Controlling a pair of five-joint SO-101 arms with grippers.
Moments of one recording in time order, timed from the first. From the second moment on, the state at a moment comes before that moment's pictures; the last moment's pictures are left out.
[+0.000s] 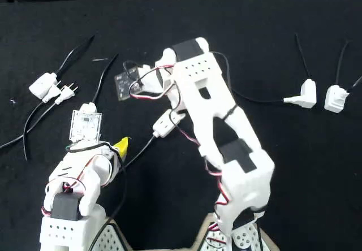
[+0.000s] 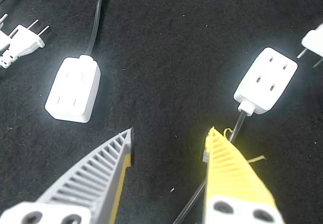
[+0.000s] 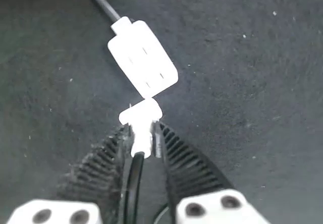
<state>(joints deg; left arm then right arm) 1.4 -104.3 88.7 61.1 -3.2 -23.4 20.9 -19.6 93.1 80.4</state>
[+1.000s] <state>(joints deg) -8.4 -104.2 89.6 57.4 2.8 -23.4 20.0 -15.8 88.6 77.8</state>
